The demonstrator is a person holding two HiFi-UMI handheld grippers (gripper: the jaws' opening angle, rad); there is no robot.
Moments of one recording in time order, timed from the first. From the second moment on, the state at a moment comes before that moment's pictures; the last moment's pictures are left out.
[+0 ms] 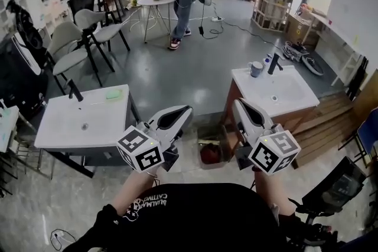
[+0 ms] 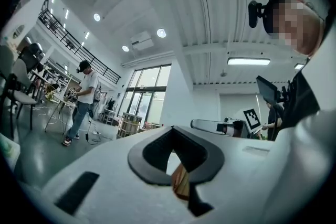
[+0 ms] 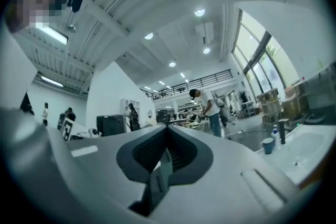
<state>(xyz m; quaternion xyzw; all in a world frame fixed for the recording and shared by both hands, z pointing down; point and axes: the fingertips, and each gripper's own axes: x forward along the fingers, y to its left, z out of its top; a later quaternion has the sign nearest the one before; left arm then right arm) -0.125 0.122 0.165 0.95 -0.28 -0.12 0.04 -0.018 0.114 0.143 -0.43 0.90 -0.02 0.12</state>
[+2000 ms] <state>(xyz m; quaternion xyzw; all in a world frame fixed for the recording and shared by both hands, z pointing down) 0.154 0.231 0.242 0.93 -0.35 -0.09 0.09 0.247 0.204 0.268 -0.38 0.92 -0.09 -0.03</state>
